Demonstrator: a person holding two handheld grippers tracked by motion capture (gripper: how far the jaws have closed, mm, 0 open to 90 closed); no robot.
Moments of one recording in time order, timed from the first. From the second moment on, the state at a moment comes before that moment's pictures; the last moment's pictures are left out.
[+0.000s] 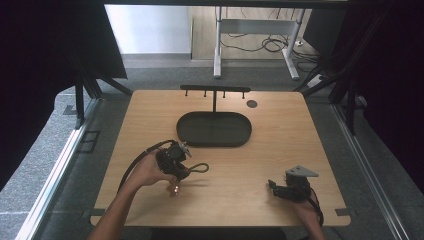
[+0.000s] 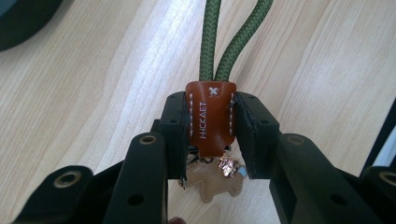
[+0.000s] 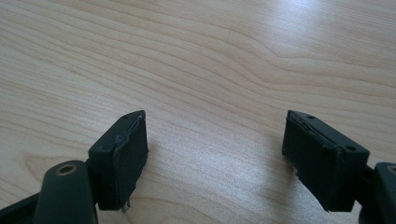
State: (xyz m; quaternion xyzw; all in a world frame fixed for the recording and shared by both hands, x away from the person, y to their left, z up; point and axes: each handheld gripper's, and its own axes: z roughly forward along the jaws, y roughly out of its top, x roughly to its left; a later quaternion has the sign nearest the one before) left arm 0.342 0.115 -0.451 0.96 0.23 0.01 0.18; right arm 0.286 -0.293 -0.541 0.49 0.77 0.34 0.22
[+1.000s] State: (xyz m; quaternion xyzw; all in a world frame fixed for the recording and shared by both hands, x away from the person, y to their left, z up) left arm 0.363 0.107 -0.410 0.96 0.22 0.03 0.17; right arm 0.286 -0.293 -0.541 0.49 0.77 0.34 0.22
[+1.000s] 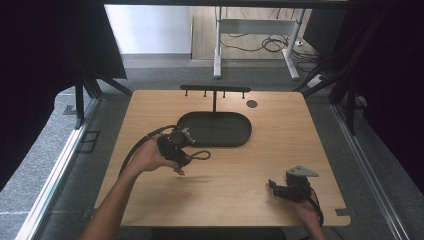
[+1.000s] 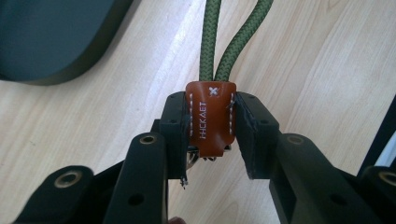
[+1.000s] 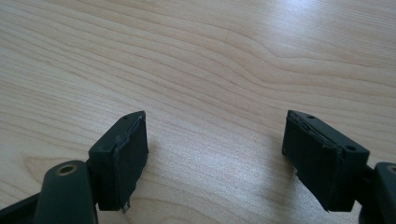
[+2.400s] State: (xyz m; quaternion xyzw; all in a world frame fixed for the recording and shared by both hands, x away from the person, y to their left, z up) left arm 0.424 0.071 -0.364 0.96 0.23 0.03 0.18; right arm 0.288 -0.295 -0.541 0.50 0.76 0.34 0.22
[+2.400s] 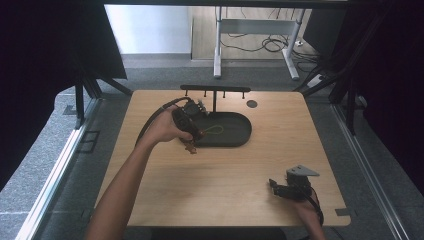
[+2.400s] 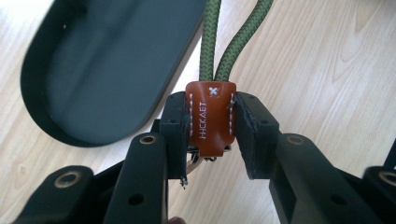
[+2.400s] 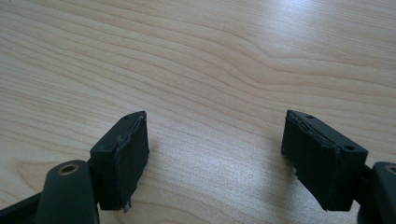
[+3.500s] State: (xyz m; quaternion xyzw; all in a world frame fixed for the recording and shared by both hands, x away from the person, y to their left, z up) left arm 0.463 0.034 -0.351 0.96 0.22 0.05 0.18; right arm 0.282 -0.307 -0.532 0.52 0.74 0.37 0.24
